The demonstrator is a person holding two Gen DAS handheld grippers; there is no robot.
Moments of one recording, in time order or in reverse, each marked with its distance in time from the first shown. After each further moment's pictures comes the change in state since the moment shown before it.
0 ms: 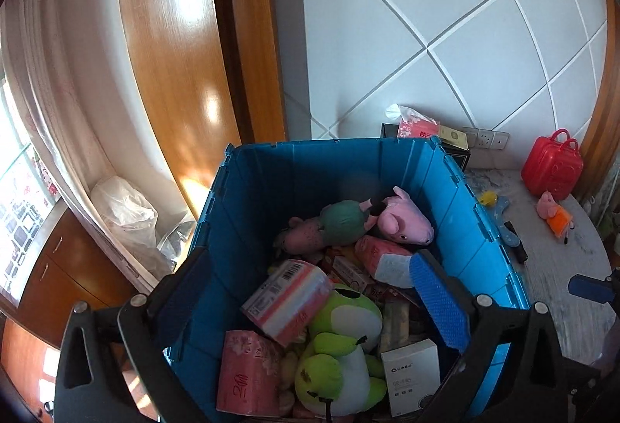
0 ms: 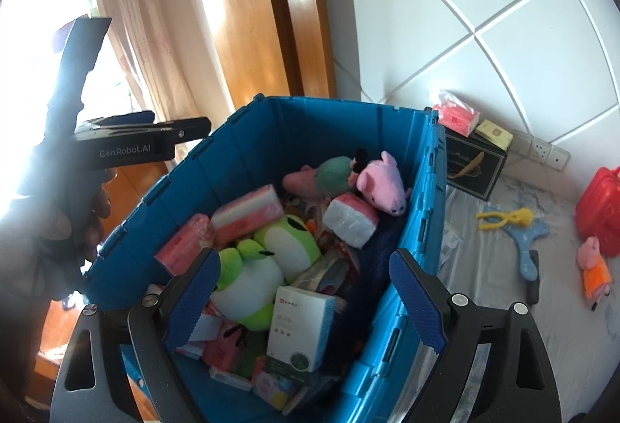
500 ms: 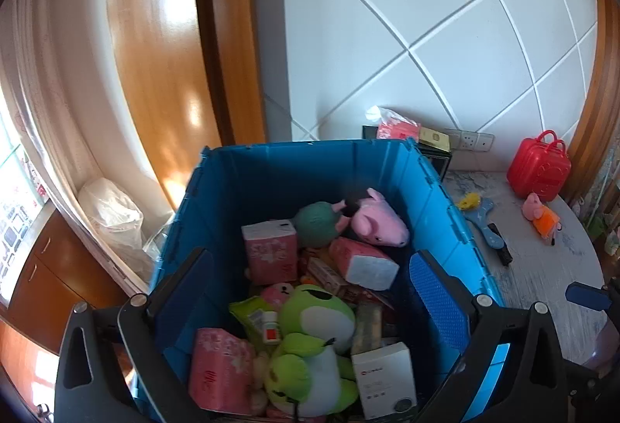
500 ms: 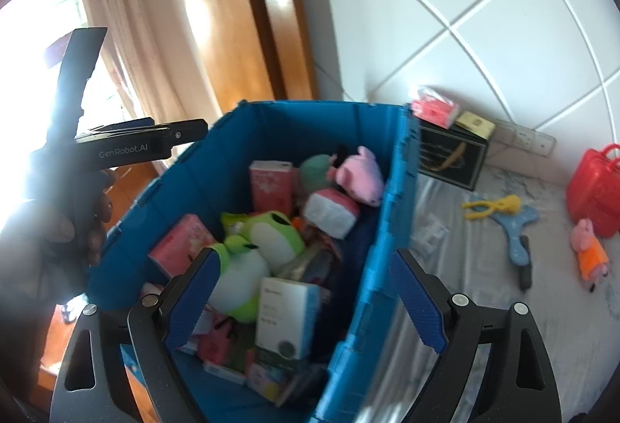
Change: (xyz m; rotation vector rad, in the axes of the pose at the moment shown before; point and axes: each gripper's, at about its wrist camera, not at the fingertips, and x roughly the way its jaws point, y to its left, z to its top) left arm 0.001 -0.036 -0.001 0.007 -0.004 -0.049; right arm -0.027 -0.030 -0.017 0.054 -0.021 -0.037
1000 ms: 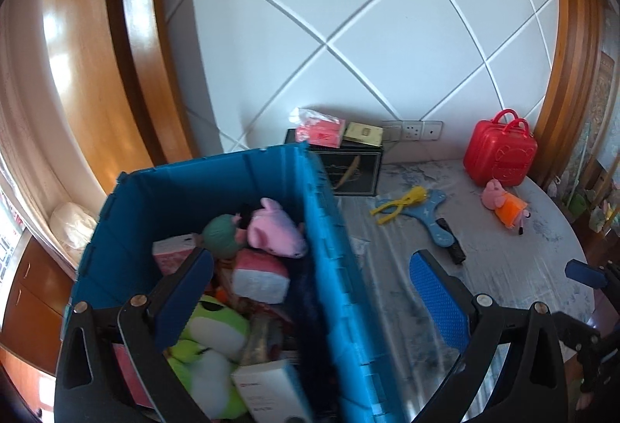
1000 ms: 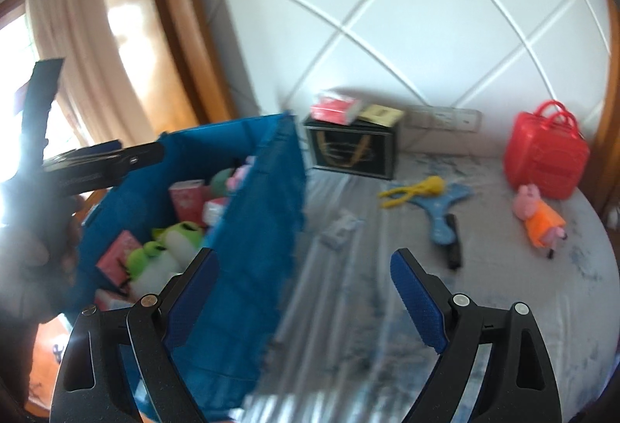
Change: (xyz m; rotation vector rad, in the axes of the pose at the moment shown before) left arm 0.003 -0.177 0.012 0.081 0.008 -0.074; right arm -0.080 -0.177 -0.040 0.148 -0.059 -0.111
